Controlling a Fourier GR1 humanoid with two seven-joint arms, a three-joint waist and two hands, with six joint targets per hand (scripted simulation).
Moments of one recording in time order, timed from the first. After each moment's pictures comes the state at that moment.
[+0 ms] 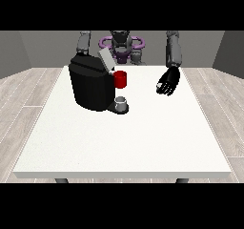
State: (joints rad) left arm -0.55 0.48 -0.06 -0.80 -0.70 0.00 -0.28; right arm -0.27 -0.02 0.05 -1.40 0.17 -0.14 0.01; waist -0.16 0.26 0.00
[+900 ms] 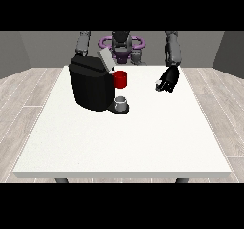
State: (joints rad) left arm -0.64 0.46 -0.07 -0.66 -0.82 -0.03 -0.33; right arm -0.26 -0.04 0.02 -1.29 0.20 -0.18 -0.01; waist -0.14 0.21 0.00
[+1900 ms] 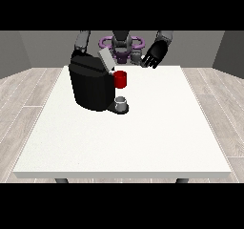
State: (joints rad) left arm -0.85 0.35 -0.04 -0.77 -0.76 -0.35 -0.19; right arm -0.26 -0.04 -0.02 -1.16 0.17 -0.16 -0.05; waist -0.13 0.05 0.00
